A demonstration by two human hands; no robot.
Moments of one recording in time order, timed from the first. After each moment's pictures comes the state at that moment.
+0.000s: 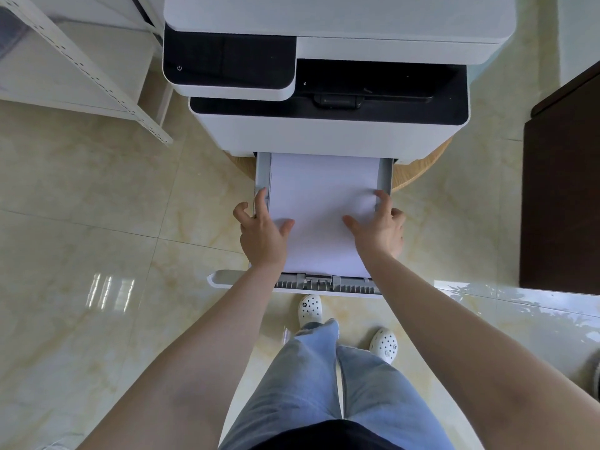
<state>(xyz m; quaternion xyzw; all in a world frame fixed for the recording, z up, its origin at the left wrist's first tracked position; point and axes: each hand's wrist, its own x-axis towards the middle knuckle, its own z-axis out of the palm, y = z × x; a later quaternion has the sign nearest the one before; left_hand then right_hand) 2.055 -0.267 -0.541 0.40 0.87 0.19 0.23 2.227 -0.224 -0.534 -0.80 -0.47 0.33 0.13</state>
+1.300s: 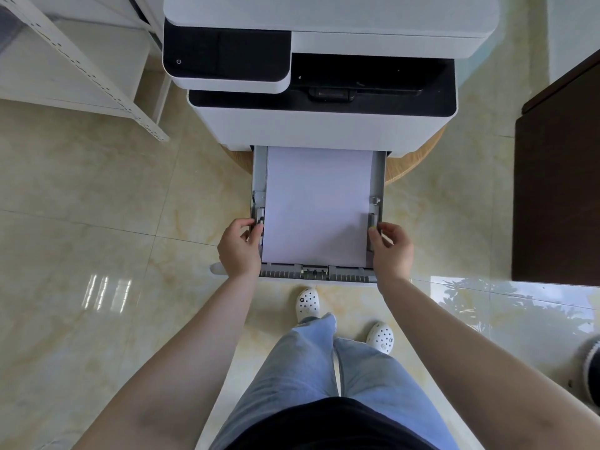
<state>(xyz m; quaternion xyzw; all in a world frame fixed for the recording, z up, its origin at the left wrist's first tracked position) 2.032 -0.312 -0.540 0.25 0.85 0.36 0.29 2.269 -0.273 -0.539 -0.76 -0.33 0.45 0.32</state>
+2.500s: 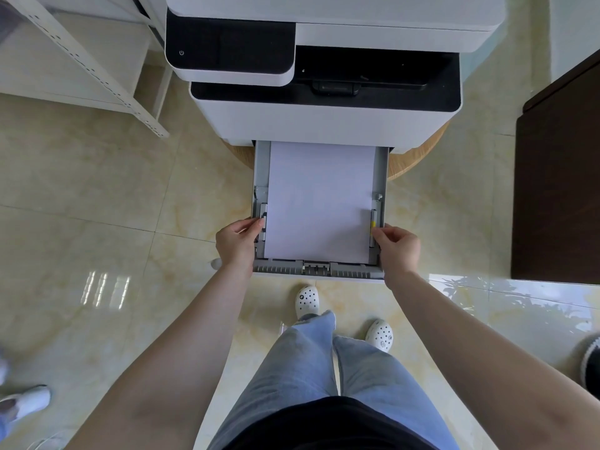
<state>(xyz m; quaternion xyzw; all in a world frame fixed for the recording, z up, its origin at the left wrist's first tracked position) 2.023 -0.308 -0.537 0.13 0.81 0.41 0.40 2.272 -0.269 -0.529 -0.77 -0.30 0.47 0.31</state>
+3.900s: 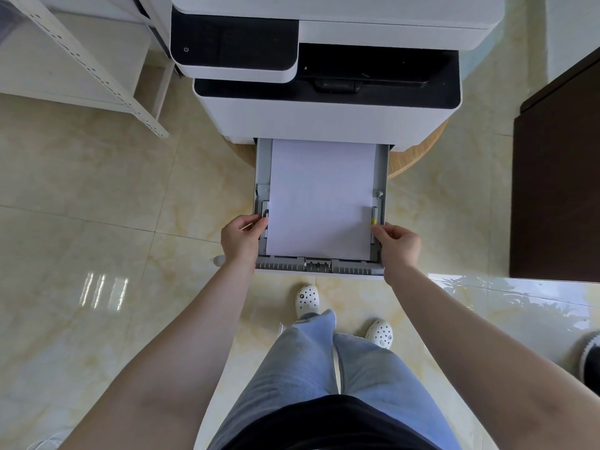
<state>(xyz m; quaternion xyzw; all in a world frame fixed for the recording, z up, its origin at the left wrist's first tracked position) 2.022 -0.309 -0.544 0.15 0.80 0.42 0.41 2.270 -0.270 -0.527 -0.78 -0.26 0.48 0.32</state>
